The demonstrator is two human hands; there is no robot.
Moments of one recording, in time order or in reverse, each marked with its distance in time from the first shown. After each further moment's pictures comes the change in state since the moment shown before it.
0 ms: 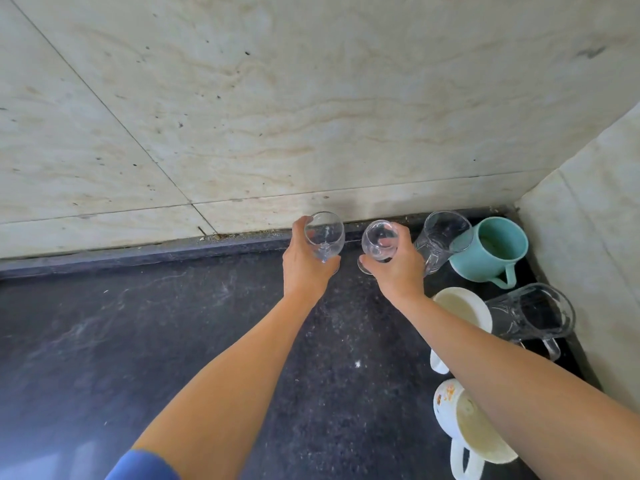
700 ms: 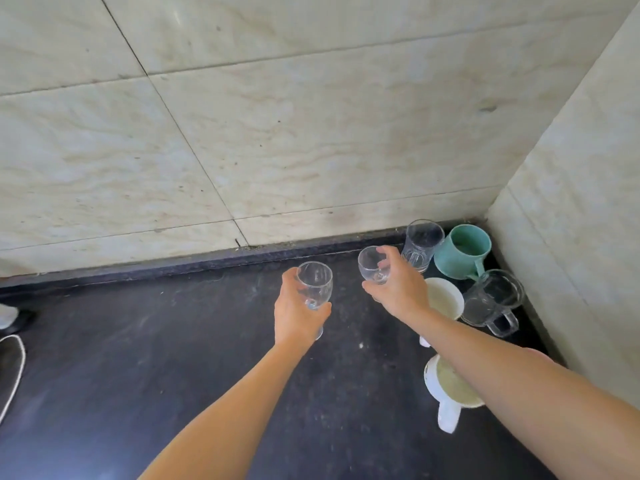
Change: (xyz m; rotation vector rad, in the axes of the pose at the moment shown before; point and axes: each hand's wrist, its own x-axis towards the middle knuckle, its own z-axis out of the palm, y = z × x) left_hand -0.135 0.028 -0.069 -0.003 0.007 -0.116; right_hand -0.080 -0.049 -0.066 -0.228 -0.158 -0.095
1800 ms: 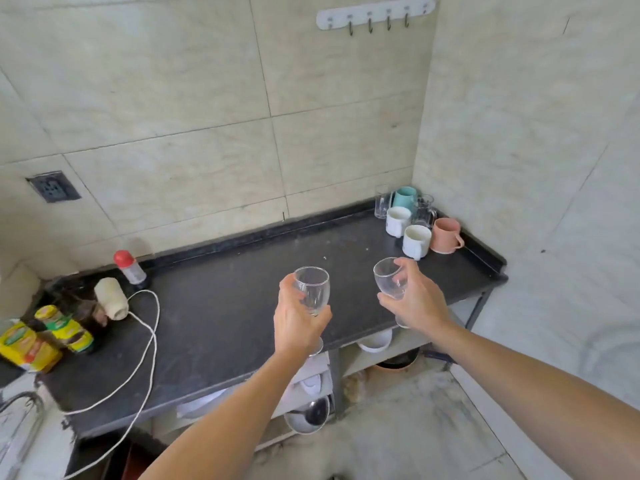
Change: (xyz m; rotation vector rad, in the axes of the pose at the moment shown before) left_hand -0.420 -0.173 -0.286 -0.052 -0.038 0.437; right_hand -0.551 -0.170 0.041 -0.054 0.374 0.001
